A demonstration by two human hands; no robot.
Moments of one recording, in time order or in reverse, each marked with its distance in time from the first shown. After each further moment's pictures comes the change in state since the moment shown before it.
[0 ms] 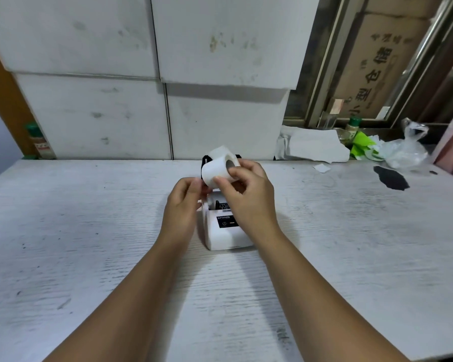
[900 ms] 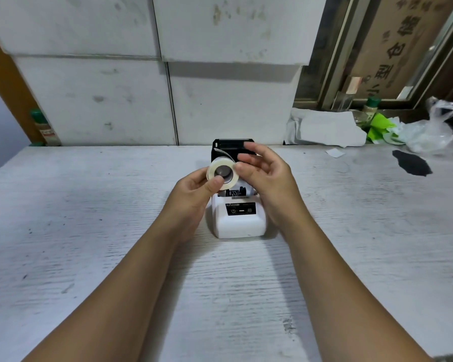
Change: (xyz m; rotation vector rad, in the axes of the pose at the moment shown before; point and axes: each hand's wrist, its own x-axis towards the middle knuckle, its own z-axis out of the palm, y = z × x) left_hand -0.040 0.058 0.008 -0.400 -0.167 -0.022; right_hand 0.005 0.014 -0.026 0.488 -0.195 0.232
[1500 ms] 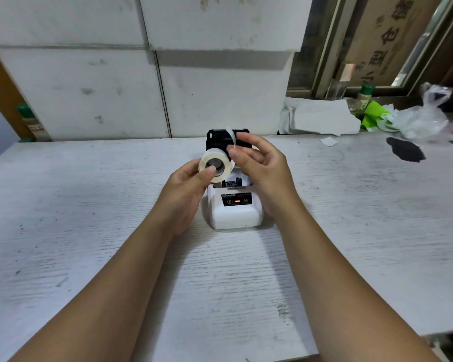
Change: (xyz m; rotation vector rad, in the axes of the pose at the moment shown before) left_hand -0.002 -0.001 0.001 -0.103 -0.005 -0.042; right_hand -0.002 -0.001 0.001 0.044 0.029 -0.027
